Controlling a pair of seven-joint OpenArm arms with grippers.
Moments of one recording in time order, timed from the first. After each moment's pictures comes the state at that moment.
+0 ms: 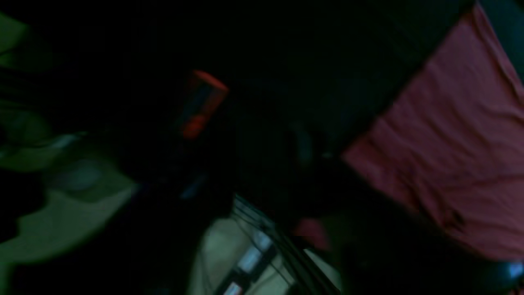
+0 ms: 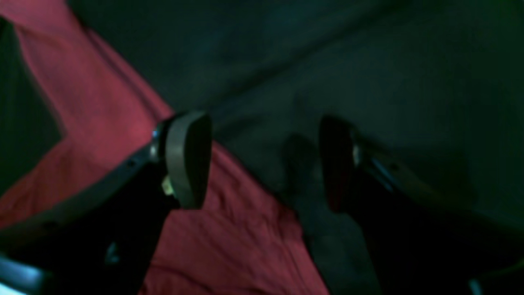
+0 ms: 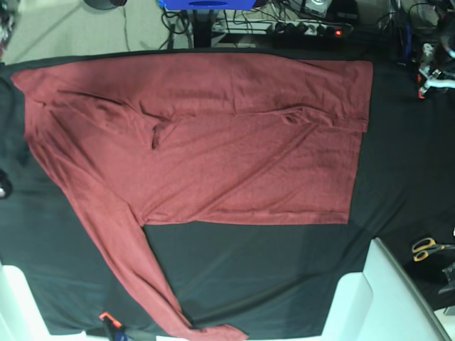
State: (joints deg) left arm 27.0 -14.9 -50.1 90.8 -43.5 -10.6 48.6; right arm 11.3 26.5 31.3 54.0 33.4 16.3 -48.7
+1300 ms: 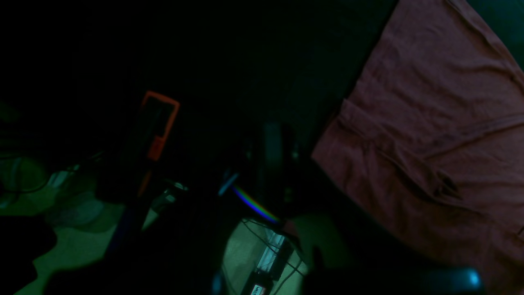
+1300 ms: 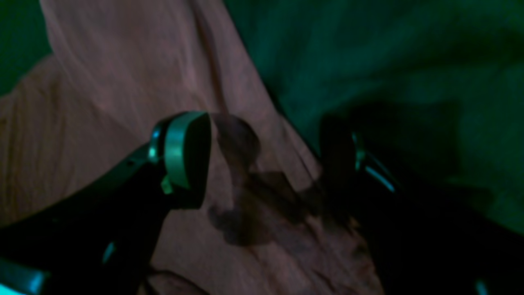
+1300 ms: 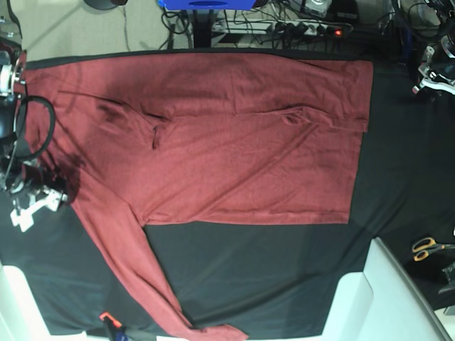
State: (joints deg) left arm 26.7 -15.6 -49.6 90.8 -42.6 -20.5 48.6; right arm 25.1 22.8 8.7 30.5 31.7 24.7 -38.4
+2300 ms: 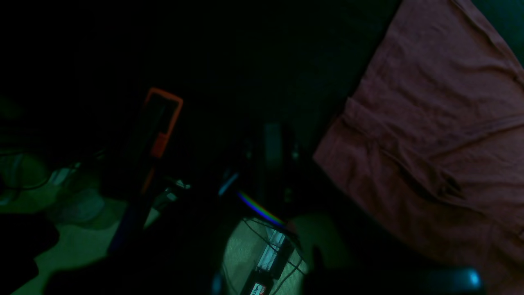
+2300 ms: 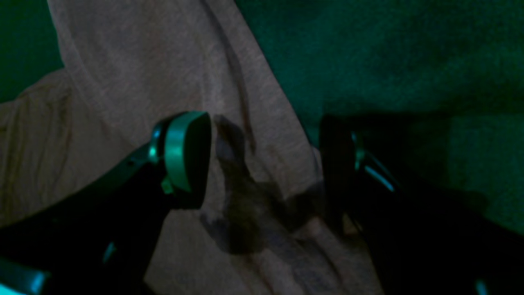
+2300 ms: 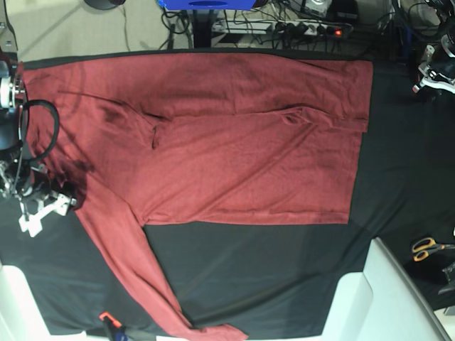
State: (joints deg) left arm 26.8 -15.7 -49.6 90.8 -42.6 -20.3 48.6; right arm 29.4 22.4 -0.1 21.3 32.9 25.1 -30.1
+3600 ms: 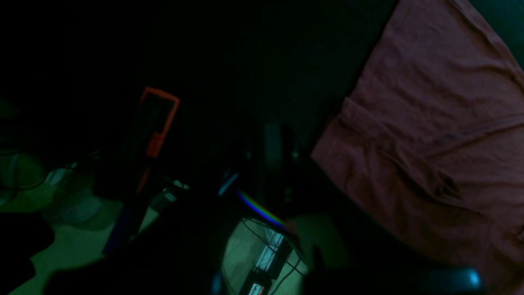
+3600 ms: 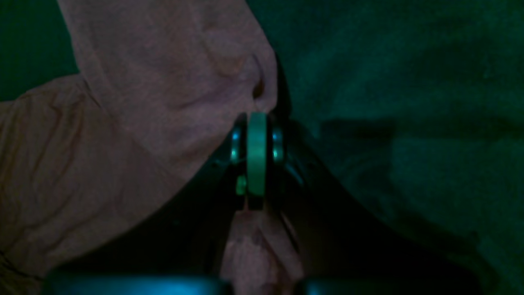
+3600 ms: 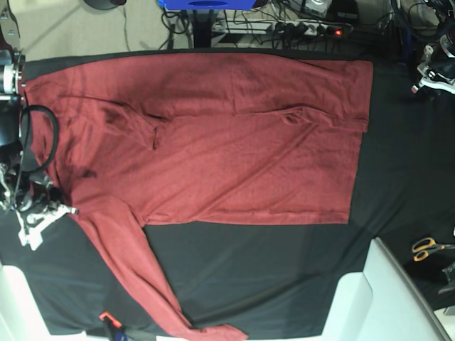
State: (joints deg) left arm 26.7 -15.7 -48.5 90.7 -42.6 -20.0 48.5; right arm 25.6 22.4 0.1 38.3 32.1 17.6 -38.9
